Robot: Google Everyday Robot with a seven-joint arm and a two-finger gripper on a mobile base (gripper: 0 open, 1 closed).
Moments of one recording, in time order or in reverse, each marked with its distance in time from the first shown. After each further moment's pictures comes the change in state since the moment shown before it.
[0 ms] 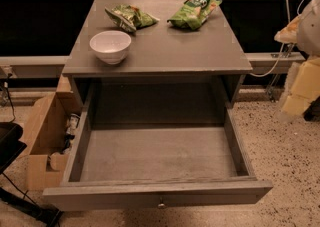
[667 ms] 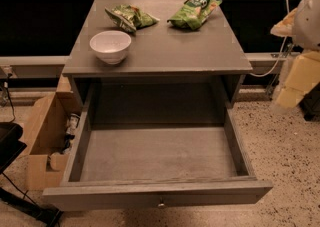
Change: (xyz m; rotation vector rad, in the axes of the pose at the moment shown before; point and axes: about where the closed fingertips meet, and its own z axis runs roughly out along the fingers) arm -0.008 -0.012 0.000 0.028 -0.018 -0.005
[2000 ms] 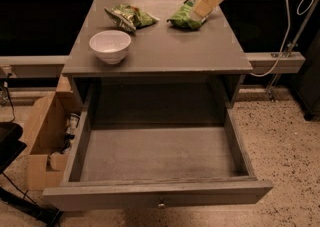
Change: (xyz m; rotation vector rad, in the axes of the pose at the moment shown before) arm -0.162 -0.185 0.013 0.268 -0.405 0.051
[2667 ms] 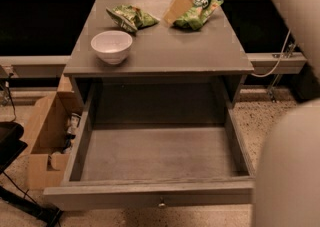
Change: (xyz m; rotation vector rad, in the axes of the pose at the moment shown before) arm -0.008 -0.025 0.124 -0.037 -0.033 0.112
